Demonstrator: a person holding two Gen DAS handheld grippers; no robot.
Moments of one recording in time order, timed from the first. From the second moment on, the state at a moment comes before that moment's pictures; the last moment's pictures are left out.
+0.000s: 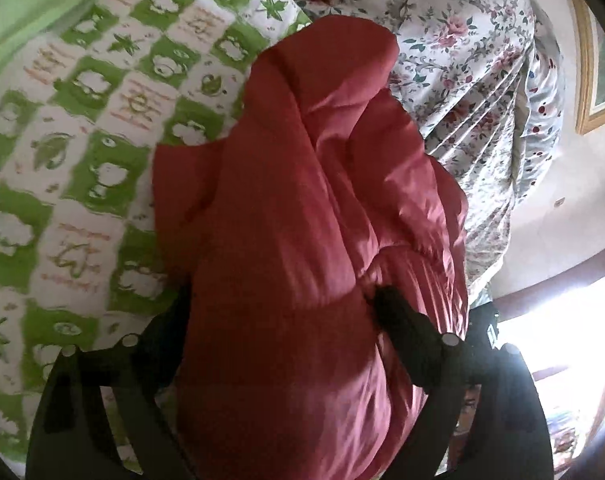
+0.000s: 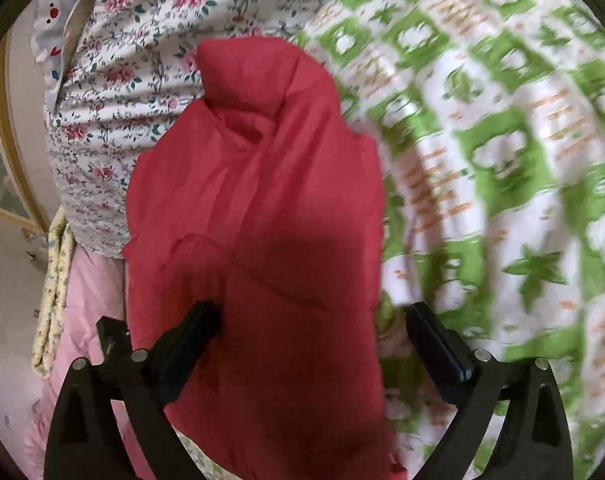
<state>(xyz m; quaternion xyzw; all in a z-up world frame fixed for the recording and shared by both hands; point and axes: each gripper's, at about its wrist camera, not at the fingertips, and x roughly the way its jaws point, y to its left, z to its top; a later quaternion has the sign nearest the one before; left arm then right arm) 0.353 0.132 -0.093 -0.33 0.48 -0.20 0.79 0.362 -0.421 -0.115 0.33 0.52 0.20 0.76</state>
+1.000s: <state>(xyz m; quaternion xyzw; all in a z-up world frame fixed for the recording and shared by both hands) 0.180 0.119 -0.021 -0.26 0.41 -0.23 0.85 0.208 -0.387 -0.062 0.31 0.49 0.28 0.77</state>
